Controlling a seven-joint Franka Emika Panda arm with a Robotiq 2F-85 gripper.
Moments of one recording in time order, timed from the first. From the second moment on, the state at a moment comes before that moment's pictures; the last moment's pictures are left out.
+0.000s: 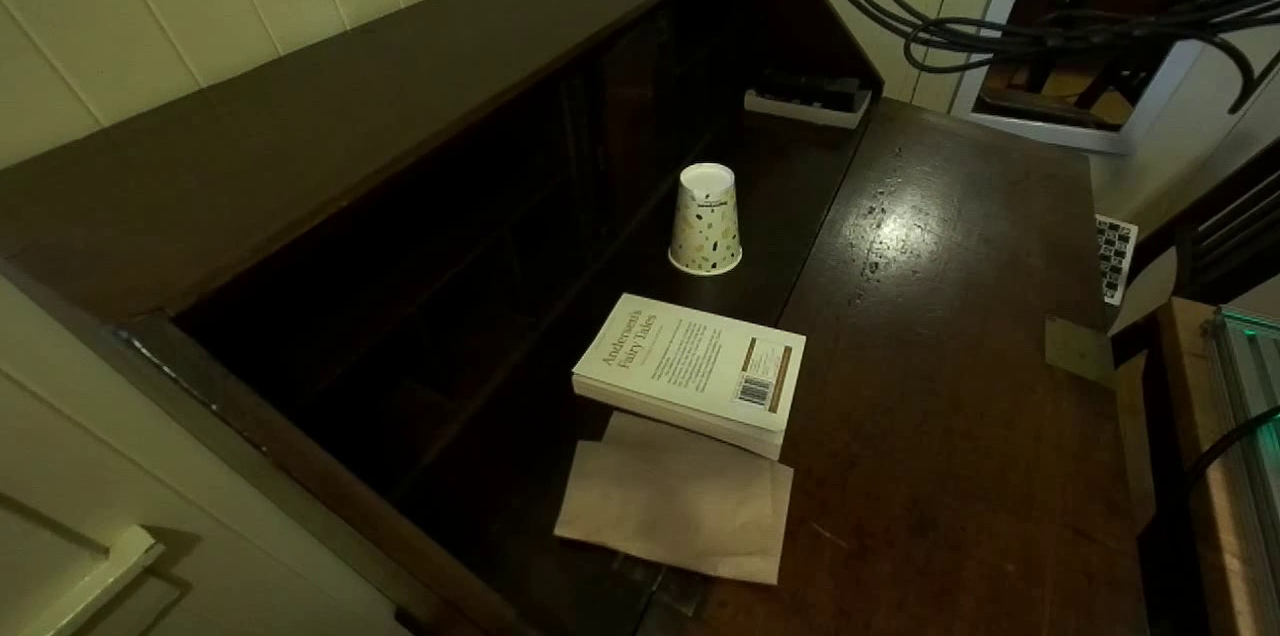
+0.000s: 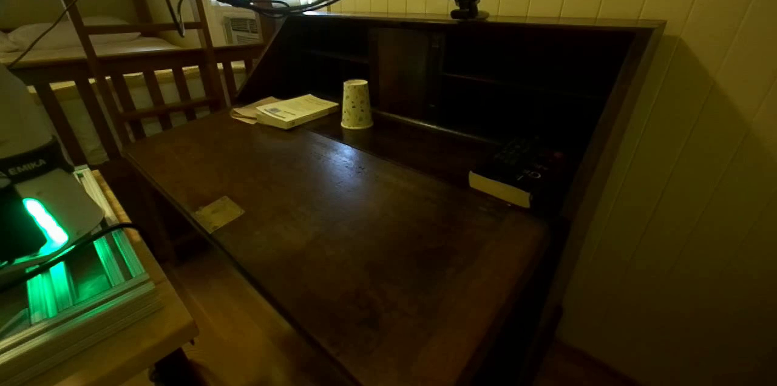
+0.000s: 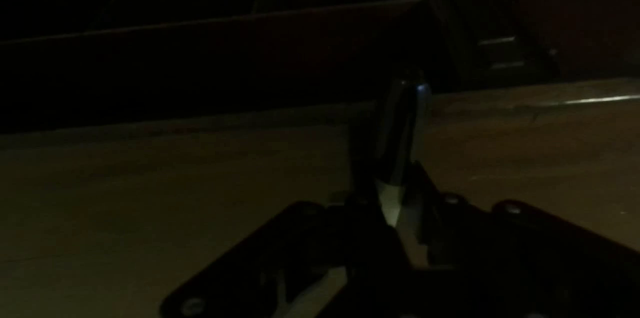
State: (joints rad) arm -0.32 0.50 -0.05 -1.44 0.18 2.40 -0.36
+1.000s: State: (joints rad) arm -0.26 0.24 -0.01 -1.69 0.19 2.23 -0.40
